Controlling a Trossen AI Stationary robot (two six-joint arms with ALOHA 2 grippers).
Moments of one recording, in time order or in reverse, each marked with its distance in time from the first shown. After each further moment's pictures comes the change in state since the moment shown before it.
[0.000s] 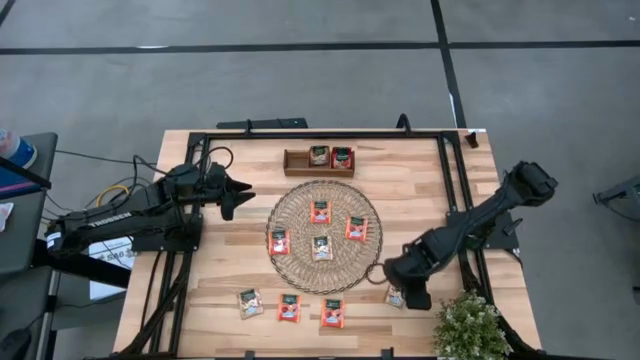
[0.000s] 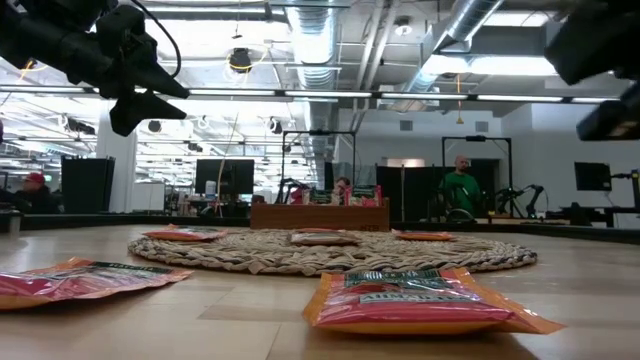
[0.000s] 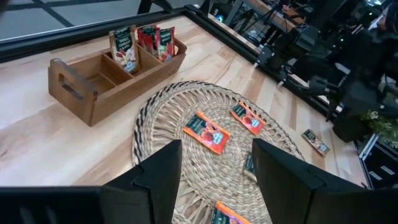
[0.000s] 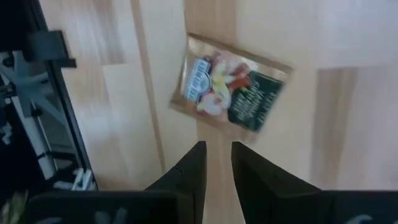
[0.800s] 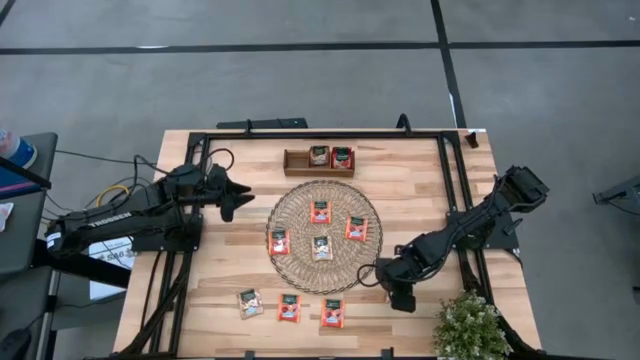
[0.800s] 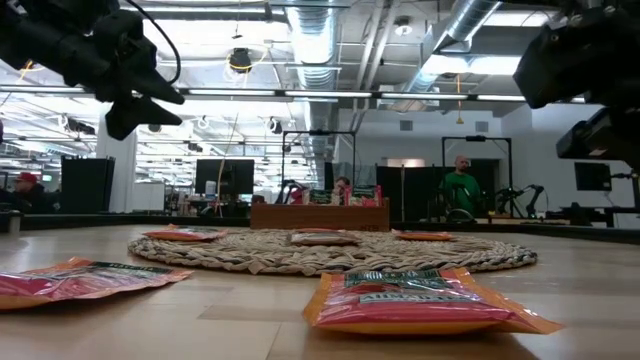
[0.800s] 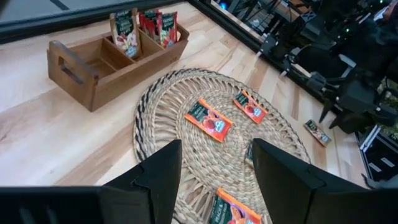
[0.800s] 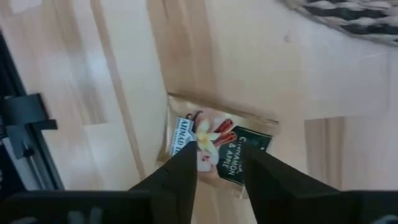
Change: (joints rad) left arm 0.000 0.000 0.000 -0.046 0.017 -0.007; right arm -0.014 0.088 -0.001 0.127 0.096 0.080
